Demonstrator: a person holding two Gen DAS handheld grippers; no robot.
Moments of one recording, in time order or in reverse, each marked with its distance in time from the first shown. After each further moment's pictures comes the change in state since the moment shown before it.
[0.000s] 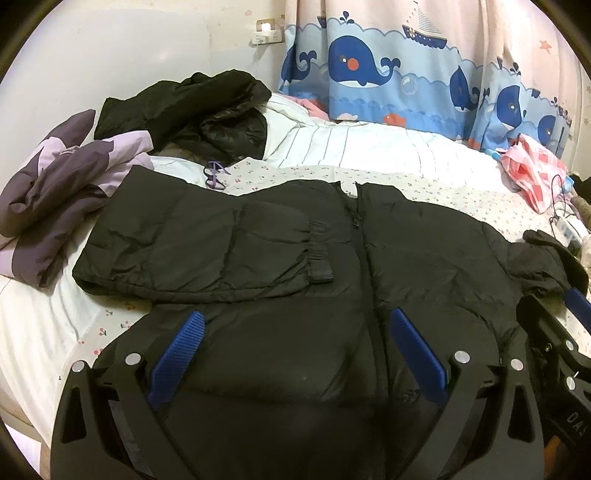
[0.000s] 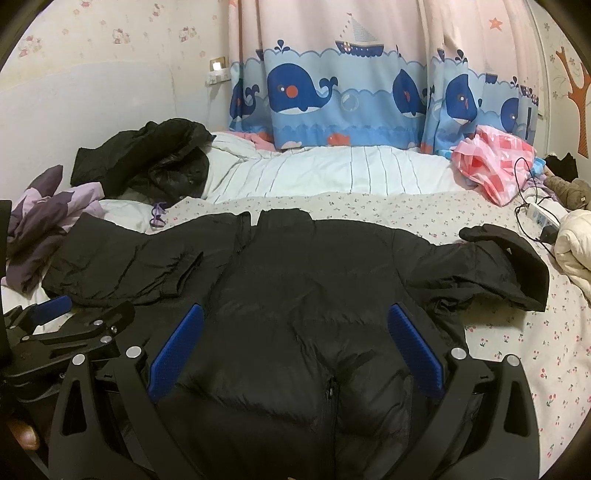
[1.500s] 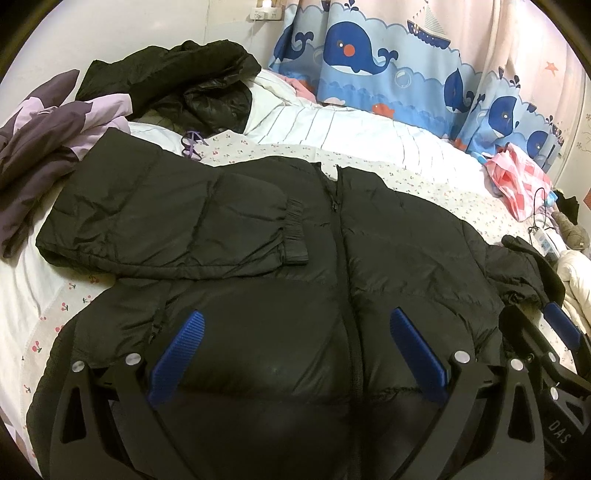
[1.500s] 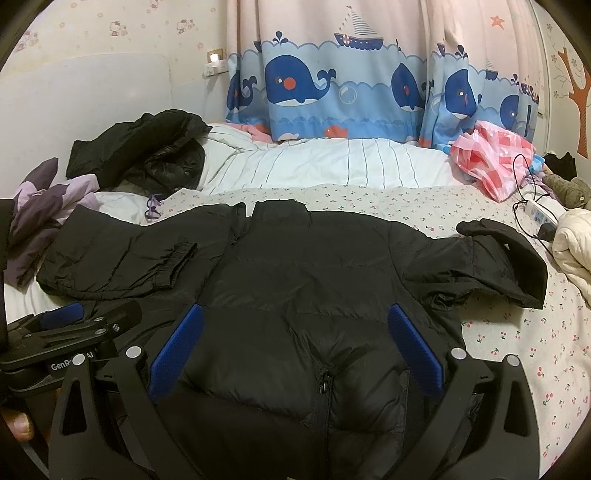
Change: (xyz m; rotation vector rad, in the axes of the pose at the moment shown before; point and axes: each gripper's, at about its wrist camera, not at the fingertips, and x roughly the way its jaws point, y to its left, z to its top) left arm 0.015 0.003 -0.004 -0.074 0.079 -0.129; right arm 0.000 -0.002 0.001 -0.006 0.018 -0.012
